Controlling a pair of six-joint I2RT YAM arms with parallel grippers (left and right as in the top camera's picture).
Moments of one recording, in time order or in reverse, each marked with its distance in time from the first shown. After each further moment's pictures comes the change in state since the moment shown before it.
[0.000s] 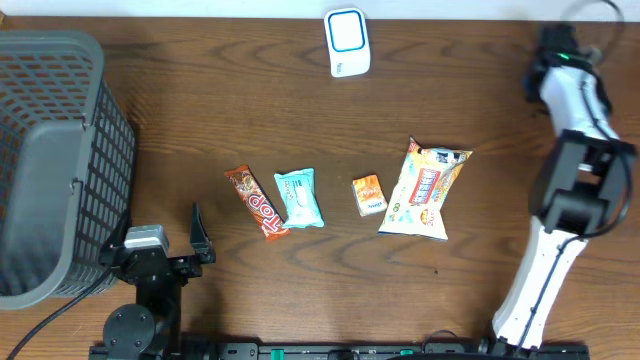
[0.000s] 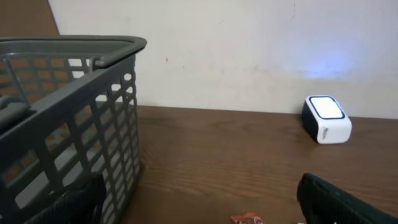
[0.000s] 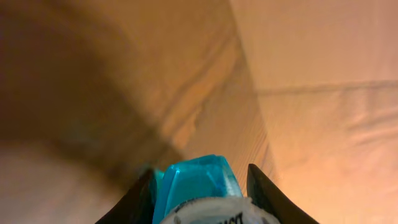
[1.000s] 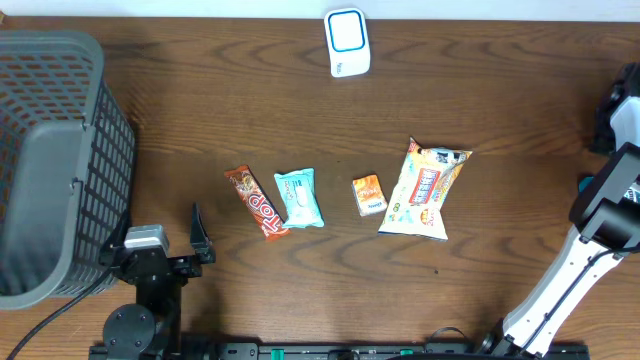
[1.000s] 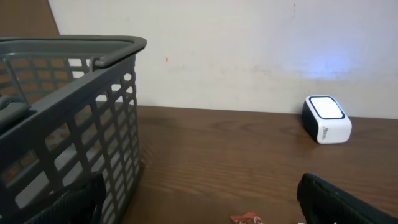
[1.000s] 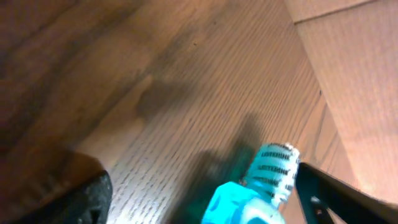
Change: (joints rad) left arm 0.000 0.000 0.000 0.000 0.000 0.000; right arm -0.225 -0.002 -0.036 -0.013 -0.252 0.116
